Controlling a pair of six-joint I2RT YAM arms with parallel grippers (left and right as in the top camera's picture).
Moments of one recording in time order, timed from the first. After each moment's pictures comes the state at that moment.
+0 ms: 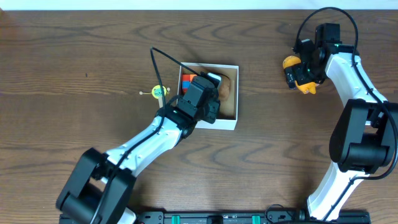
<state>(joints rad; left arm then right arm) -0.61 1.68 0.94 -0.11 0.01 -0.20 -0.09 2.05 1.55 -0.77 -0.03 -0.35</state>
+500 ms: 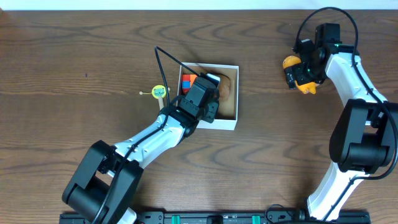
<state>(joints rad) -0.61 1.71 0.94 -0.10 -0.06 -0.18 -0.09 2.05 1.55 -0.77 -0.03 -0.35</state>
